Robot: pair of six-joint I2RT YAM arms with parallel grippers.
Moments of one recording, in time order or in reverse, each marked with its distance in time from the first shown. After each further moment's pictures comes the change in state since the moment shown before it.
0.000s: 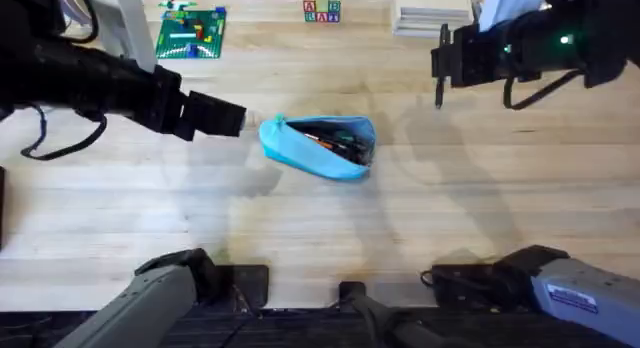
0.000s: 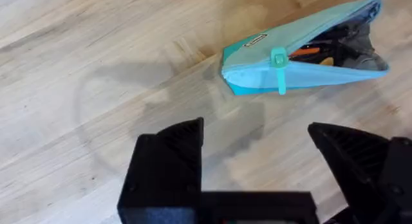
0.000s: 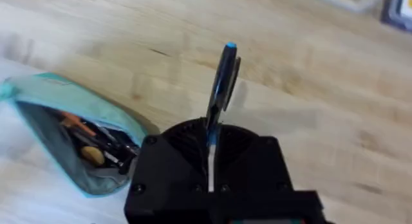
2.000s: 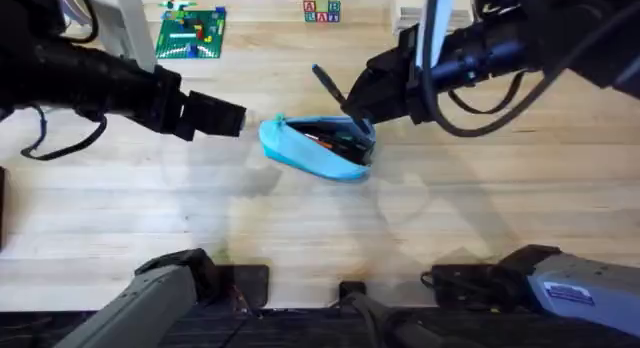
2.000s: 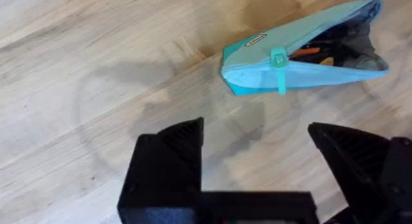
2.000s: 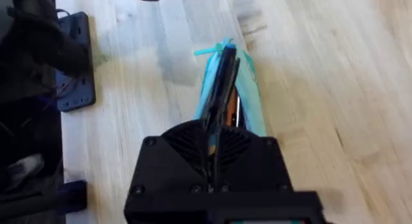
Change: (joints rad) left arm 0.000 0.000 0.000 0.000 0.000 0.000; right arm 0.097 0.106 0.000 0.076 -0.798 -0.716
